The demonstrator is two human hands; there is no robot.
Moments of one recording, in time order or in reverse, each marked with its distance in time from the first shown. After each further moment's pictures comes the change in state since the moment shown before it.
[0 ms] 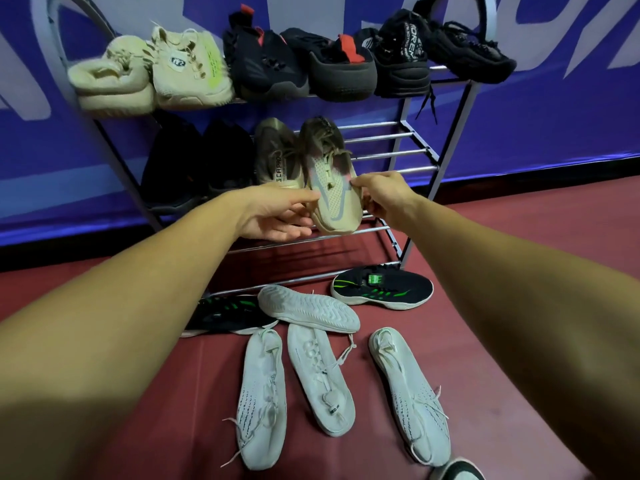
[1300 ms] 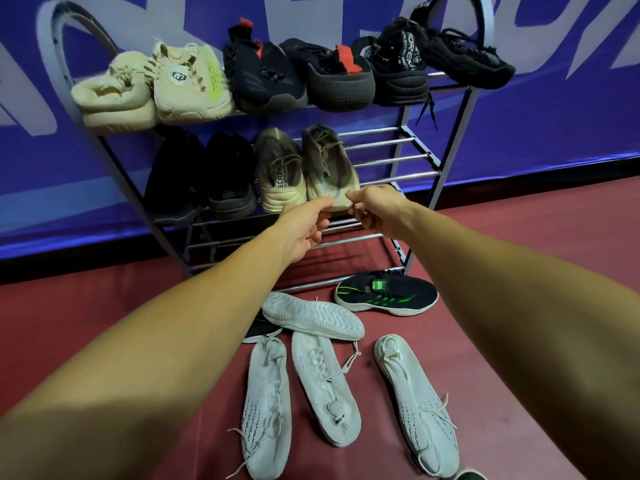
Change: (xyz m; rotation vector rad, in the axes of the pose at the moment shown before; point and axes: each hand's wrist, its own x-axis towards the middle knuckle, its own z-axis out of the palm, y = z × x) left_hand 0.041 -0.012 0.050 -0.501 0.193 0.110; right_hand 0.007 0.006 0.006 0.027 -0.142 0.114
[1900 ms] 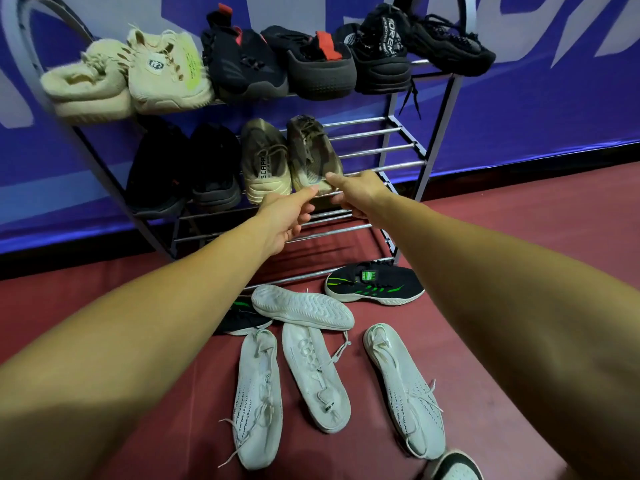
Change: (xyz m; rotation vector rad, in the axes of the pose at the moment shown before) left_hand -0.002 0.001 -0.005 0.153 0.056 0.108; right_hand 0.002 -0.001 0.002 -0.206 0.117 -0.108
